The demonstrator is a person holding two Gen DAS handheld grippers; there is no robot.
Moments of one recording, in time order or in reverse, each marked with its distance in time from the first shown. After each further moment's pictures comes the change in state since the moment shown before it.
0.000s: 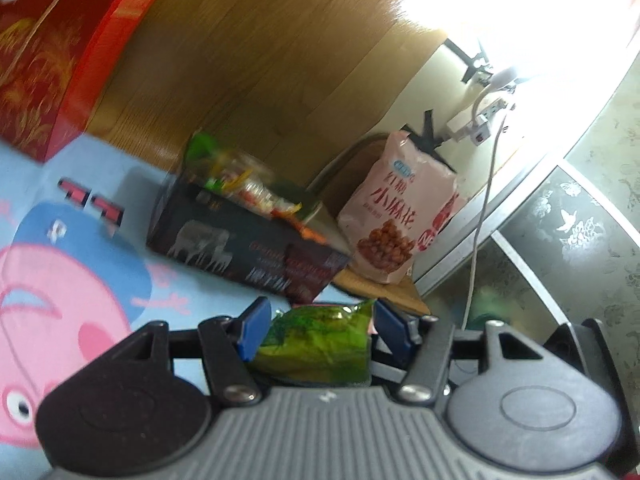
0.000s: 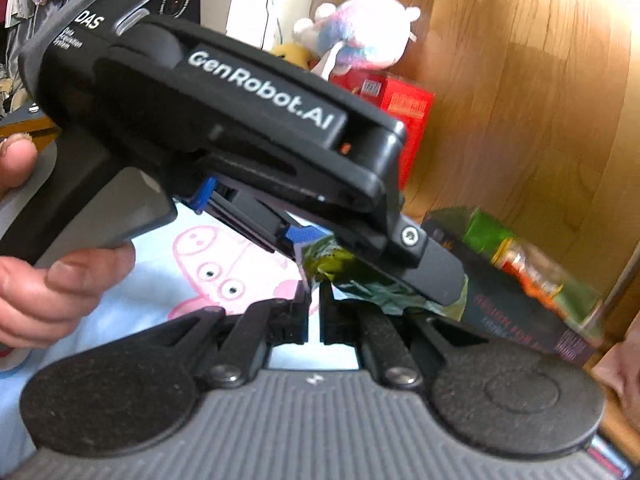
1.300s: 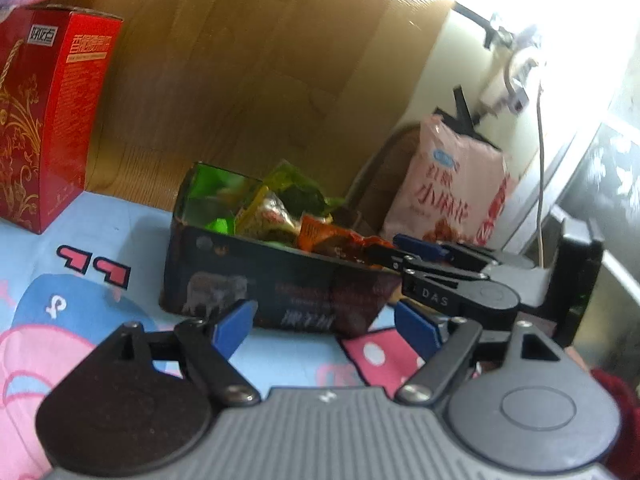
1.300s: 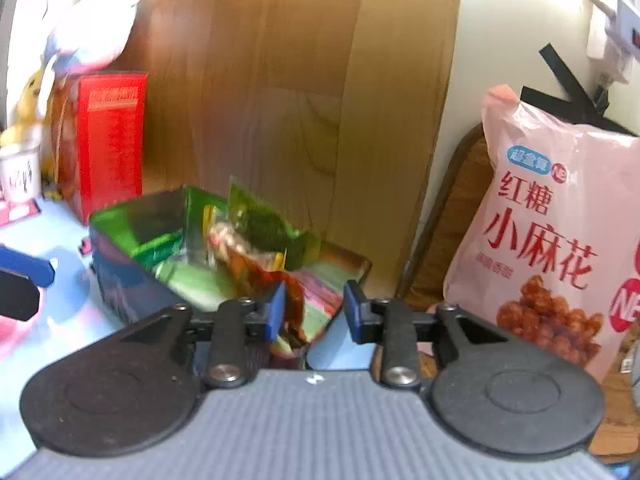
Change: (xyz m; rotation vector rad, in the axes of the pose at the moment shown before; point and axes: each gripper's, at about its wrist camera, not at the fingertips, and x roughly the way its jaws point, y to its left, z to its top) left arm 0.055 -0.021 0.004 0.169 -0.014 0.207; right arm -0.002 -0.165 -0.034 0.250 0.049 -0.453
